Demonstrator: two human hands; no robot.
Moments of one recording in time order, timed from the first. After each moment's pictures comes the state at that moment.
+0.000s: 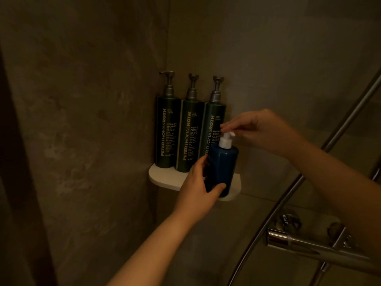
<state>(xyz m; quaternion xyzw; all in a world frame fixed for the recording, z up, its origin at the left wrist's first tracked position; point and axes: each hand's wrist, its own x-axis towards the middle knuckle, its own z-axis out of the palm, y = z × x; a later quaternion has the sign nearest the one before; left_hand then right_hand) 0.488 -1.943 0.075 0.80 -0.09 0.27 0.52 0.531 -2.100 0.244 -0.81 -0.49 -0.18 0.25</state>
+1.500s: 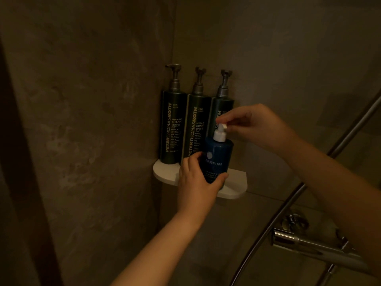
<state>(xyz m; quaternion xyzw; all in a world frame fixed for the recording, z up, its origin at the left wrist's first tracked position) 0.483 -1.946 0.081 0.81 0.02 0.39 0.45 0.535 -2.074 0.237 -0.81 -0.46 -0.14 0.32</state>
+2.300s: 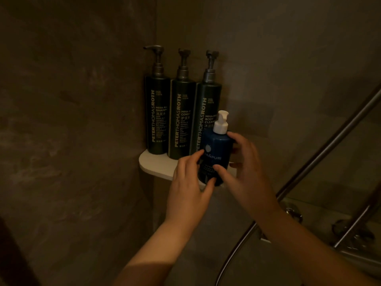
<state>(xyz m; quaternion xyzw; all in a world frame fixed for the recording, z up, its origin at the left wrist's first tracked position) 0.472 -1.973 0.063 0.83 -0.02 0.43 0.36 0.524 -2.104 0.111 -0.78 -0.36 -0.26 0.43</state>
